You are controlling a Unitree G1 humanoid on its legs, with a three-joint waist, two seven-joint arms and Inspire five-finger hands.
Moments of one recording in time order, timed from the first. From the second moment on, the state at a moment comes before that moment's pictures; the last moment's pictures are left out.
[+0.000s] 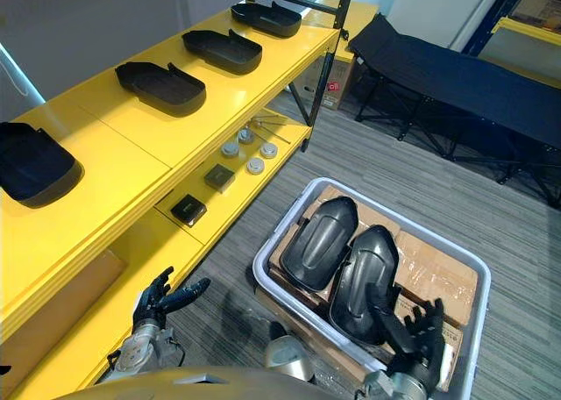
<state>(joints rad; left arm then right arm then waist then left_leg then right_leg) 0.31 0.12 -0.20 0.41 -0.36 -0.04 0.34 0.66 0.04 -0.16 0.00 0.48 -0.29 -0.22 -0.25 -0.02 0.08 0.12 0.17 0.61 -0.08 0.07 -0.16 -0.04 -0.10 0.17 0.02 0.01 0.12</state>
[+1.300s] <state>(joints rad) 0.29 0.04 -0.15 0.43 -0.48 -0.11 0.23 0.44 -0.09 -0.05 0.10 0.52 -0.29 -0.09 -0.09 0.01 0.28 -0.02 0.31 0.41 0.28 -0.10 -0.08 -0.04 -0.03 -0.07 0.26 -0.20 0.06</state>
